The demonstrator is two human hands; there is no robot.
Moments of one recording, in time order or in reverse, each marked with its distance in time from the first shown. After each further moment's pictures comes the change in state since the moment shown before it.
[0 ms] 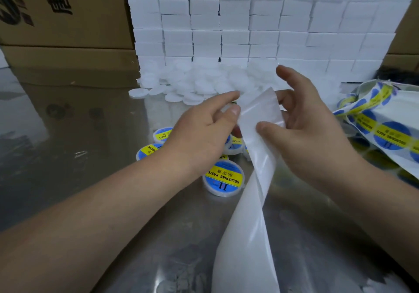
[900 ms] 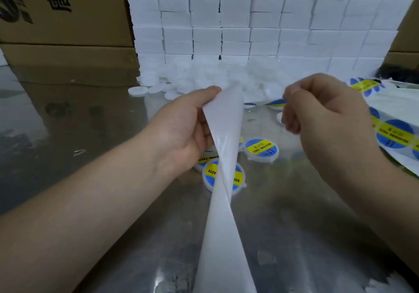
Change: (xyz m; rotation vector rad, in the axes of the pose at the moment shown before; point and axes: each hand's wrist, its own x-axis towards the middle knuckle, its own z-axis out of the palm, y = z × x) left_hand 0.009 0.013 -0.008 -0.880 0.054 -0.493; right_hand 0.001 -0.009 -0.007 0.018 0.285 0.043
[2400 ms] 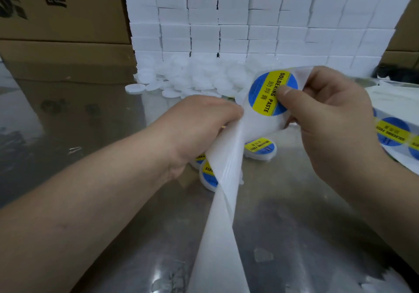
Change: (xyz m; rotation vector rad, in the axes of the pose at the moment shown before) left_hand -0.015 0.000 0.004 0.726 -0.125 0.190; right_hand -0.001 -0.003 0.002 0.320 -0.075 -0.016
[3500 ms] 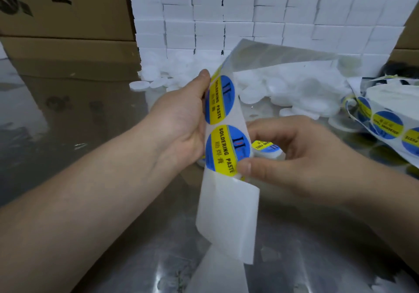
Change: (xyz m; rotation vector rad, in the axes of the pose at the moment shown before) left_hand 0.009 0.005 0.000 -0.772 0.155 -0.218; right_hand -0.019 -0.009 0.006 -0.288 -0.715 0.071
